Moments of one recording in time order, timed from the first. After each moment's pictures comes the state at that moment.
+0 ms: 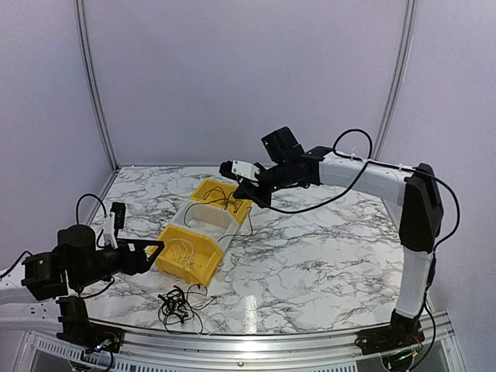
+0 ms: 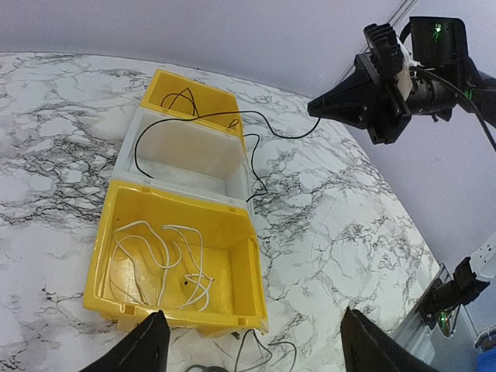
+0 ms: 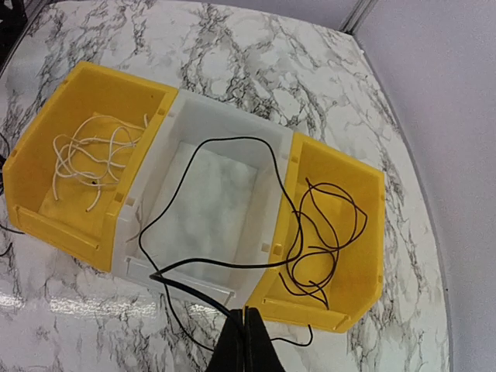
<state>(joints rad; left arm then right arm) -1.04 0.52 0.40 -0.26 -0.32 -0.67 0.74 1.95 1.66 -0.41 -0.40 -0.66</state>
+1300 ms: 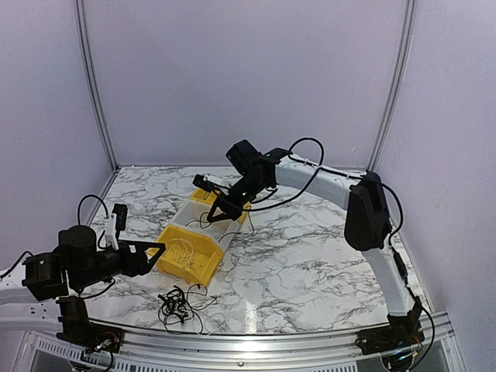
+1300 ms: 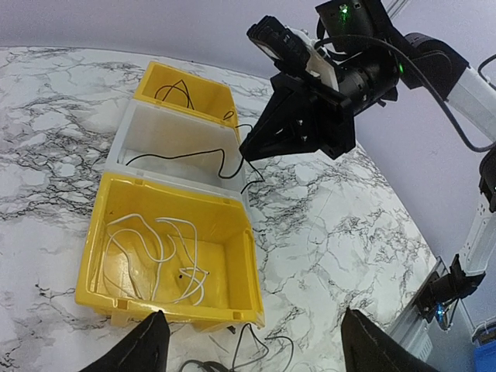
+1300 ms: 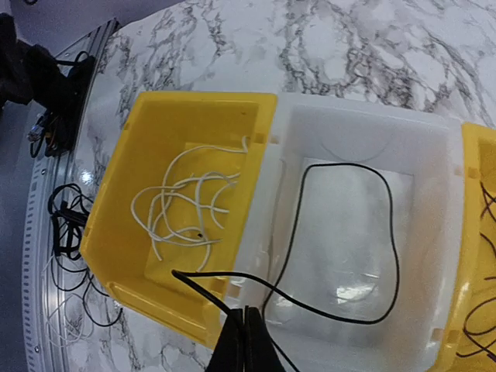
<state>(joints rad) -1.04 0.52 0.39 -0.26 -0.30 -0.67 0.80 2.39 2.23 -0.86 -0.68 -0.37</state>
